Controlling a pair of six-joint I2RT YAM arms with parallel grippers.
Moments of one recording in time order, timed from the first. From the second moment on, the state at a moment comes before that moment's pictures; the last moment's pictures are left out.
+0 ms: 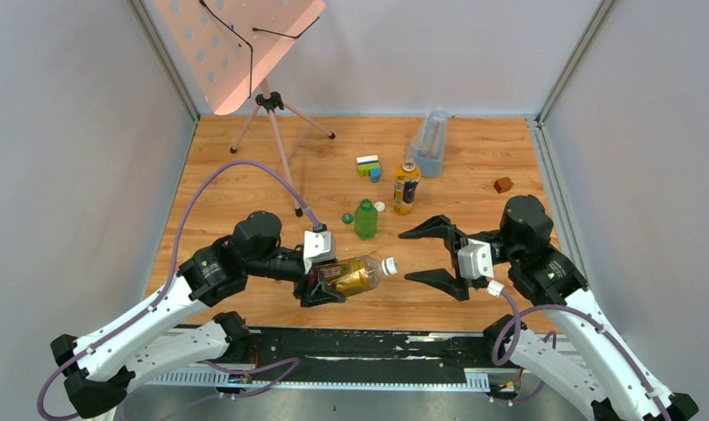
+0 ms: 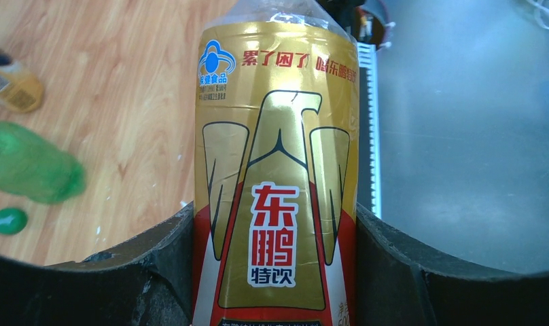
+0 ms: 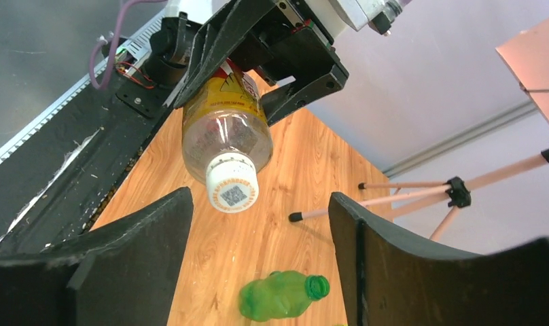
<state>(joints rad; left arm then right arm) -0.89 0.77 0.85 -0.52 0.64 0.13 0.55 0.71 0.88 -0.34 -1.20 -0.88</state>
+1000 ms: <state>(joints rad) -0.98 0.71 0.67 -0.29 0.07 0.32 0.53 1.01 0.86 -0.08 -0.70 0.86</state>
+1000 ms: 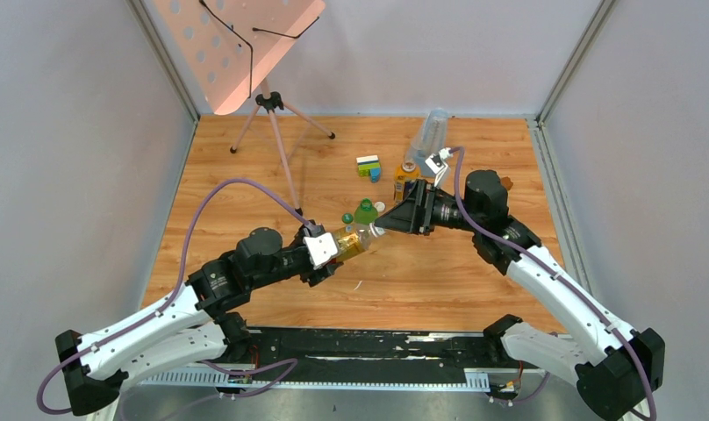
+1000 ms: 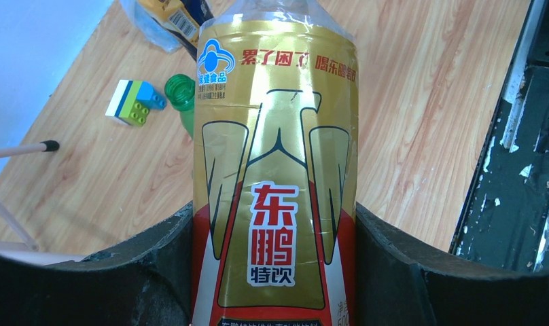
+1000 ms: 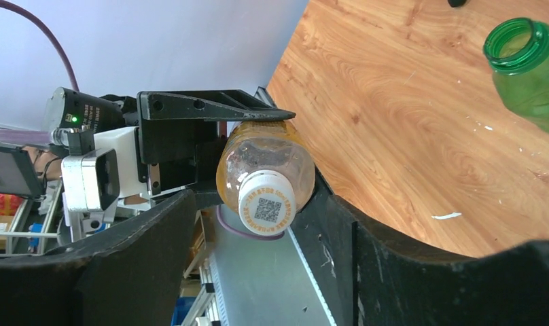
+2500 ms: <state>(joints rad) -0.94 0.74 0.82 -0.43 0.59 0.18 0.56 0.67 0.74 -0.13 -1.26 -0.75</state>
